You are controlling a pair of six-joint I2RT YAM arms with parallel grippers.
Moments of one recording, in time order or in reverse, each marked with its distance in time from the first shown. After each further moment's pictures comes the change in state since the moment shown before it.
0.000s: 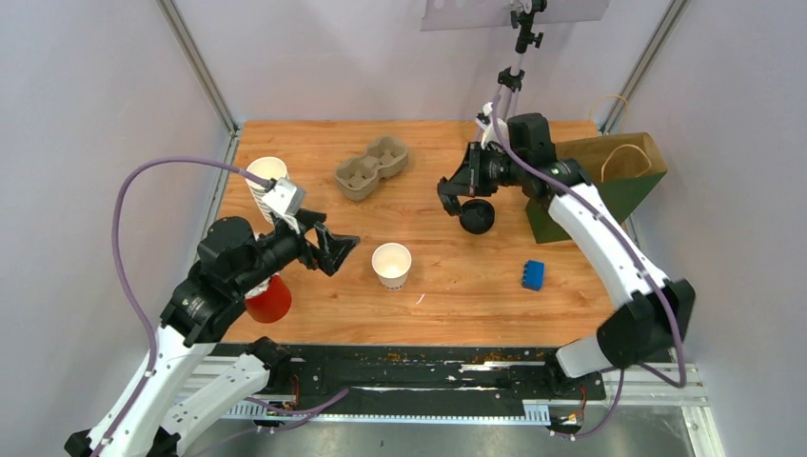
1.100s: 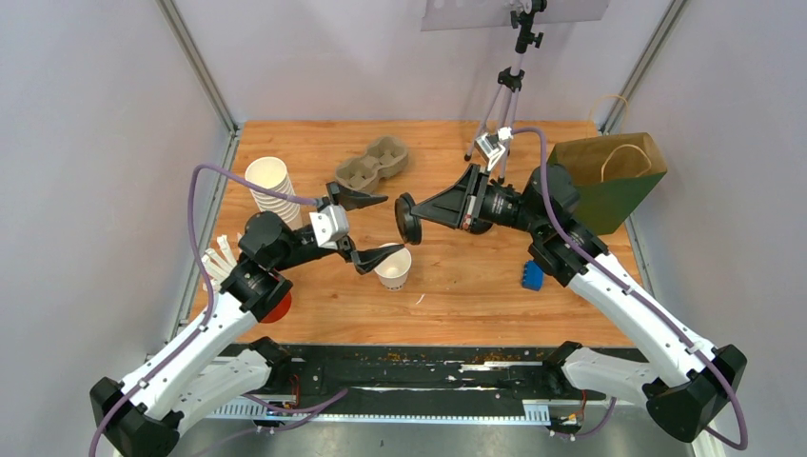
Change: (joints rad) left arm -0.045 0.139 -0.293 0.853 0.495 0.346; right arm 0.269 -0.450 -0.416 0.716 -0.072 0.776
